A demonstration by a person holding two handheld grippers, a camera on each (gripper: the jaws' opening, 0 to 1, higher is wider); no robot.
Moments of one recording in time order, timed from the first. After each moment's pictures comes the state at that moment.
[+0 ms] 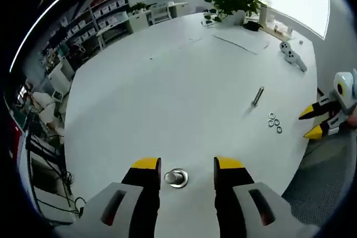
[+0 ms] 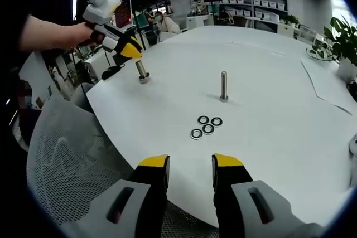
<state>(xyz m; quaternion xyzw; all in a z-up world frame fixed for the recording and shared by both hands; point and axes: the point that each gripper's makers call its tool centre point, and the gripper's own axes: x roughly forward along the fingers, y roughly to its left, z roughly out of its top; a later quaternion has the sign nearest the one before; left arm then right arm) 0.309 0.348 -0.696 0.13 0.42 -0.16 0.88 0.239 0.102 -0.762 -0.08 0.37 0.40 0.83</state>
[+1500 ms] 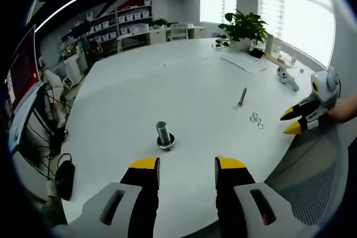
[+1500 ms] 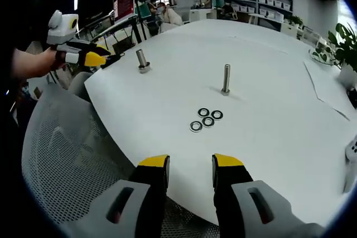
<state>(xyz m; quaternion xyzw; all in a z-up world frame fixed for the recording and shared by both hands) 0.215 0.357 -0.700 0.04 0.35 -0.13 0.93 0.236 0.097 -0.770 -0.12 0.39 0.40 0.82</state>
